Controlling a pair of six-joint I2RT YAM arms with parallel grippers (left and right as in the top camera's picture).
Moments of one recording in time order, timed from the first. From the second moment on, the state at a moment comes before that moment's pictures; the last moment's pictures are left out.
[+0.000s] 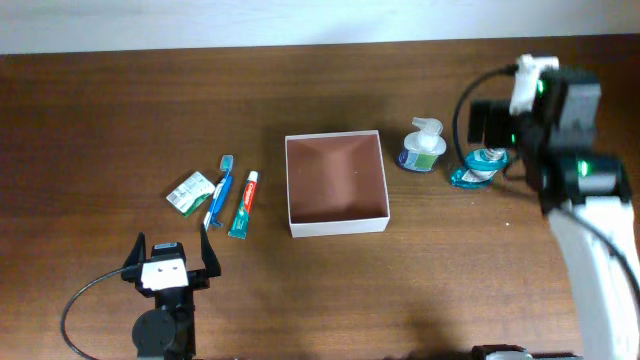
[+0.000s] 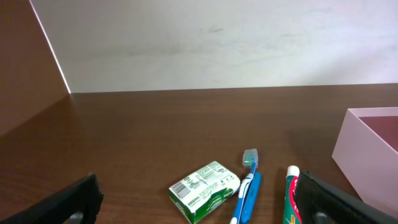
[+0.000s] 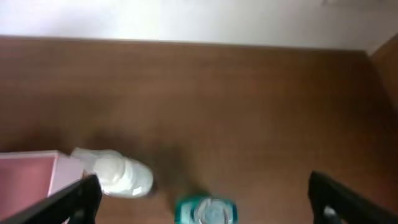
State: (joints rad) left arm -0.03 0.01 0.01 -0.07 -0.18 0.07; right arm -0.03 1.39 1.41 -0.71 0.10 -0.06
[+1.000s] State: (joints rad) left arm -0.03 0.01 0.01 -0.07 -0.18 0.07; right arm -0.19 1.48 1.50 -1.06 0.04 0.05
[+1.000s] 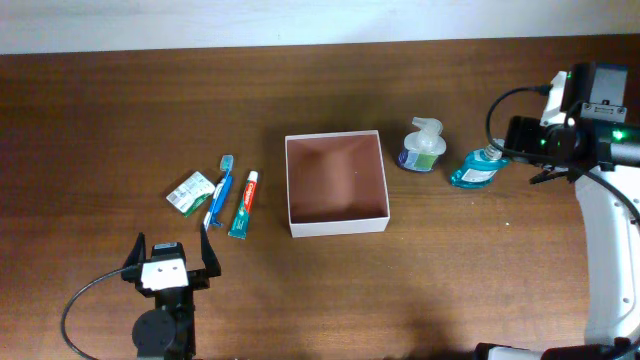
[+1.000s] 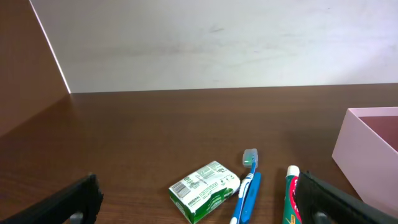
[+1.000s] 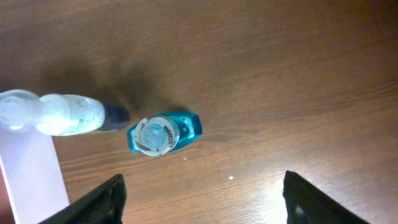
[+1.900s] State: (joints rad) left arm -0.03 0.01 0.01 -0.07 -0.18 0.07; right arm -0.19 1.64 1.49 -1.00 -0.12 -0.12
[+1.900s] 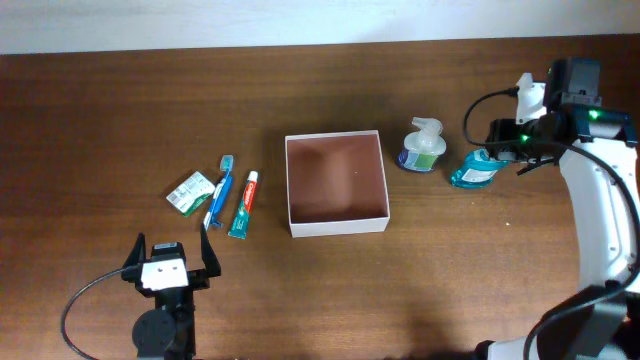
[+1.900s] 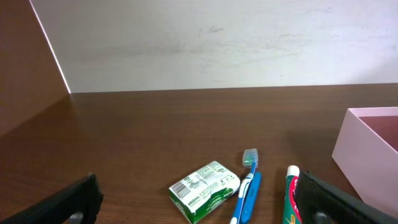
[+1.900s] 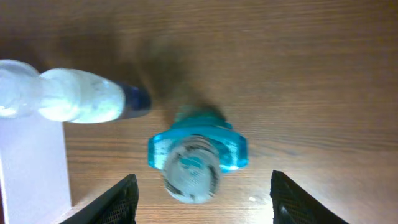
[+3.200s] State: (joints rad) left arm -0.03 0.01 0.01 -0.07 -0.18 0.07; right arm -0.19 1.74 1.49 -0.94 -0.18 -0.19
